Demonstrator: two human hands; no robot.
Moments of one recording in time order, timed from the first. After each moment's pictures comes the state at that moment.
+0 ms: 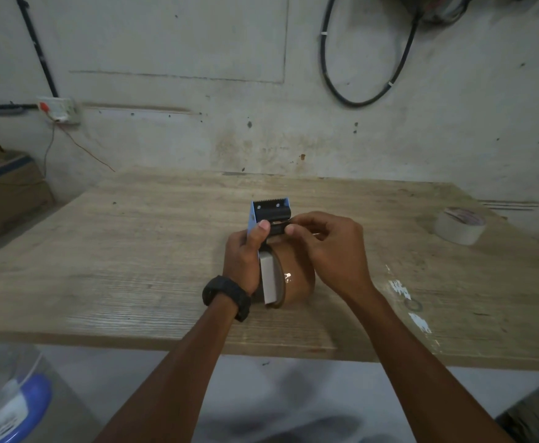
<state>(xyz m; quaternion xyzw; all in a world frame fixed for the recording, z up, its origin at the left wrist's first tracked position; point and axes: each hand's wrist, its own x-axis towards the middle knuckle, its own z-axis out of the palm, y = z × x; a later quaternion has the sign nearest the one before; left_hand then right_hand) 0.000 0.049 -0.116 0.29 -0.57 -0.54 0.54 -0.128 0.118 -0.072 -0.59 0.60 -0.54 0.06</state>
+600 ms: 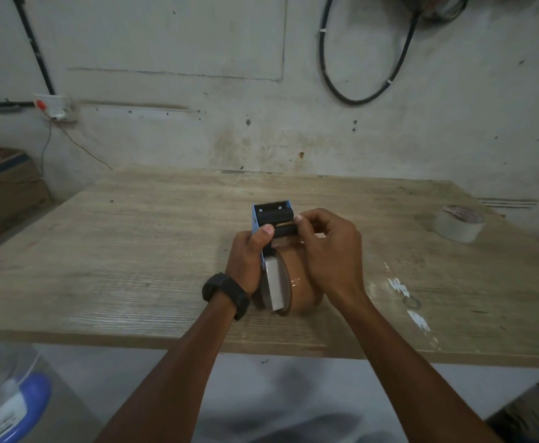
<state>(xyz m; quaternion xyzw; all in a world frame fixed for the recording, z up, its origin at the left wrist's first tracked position) 0.000 0.052 -0.114 0.27 -0.60 -0.56 0.50 -0.116 0.120 -0.076 -0.52 0.62 -0.58 0.04</state>
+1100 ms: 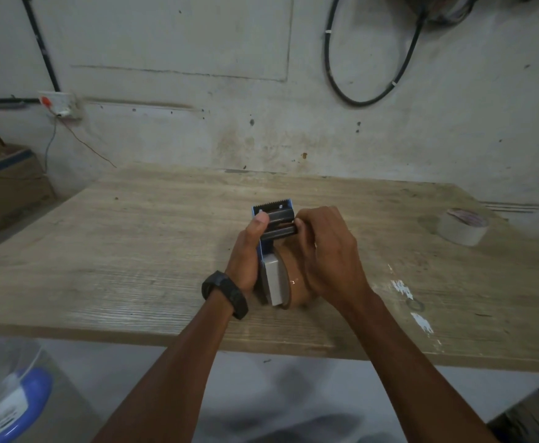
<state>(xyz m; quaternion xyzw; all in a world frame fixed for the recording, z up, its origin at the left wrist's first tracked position) 0.007 0.060 -0.100 0.28 -0.59 -0.59 0.47 -0.122 0.117 -0.088 -0.67 0.52 -0.49 -0.19</state>
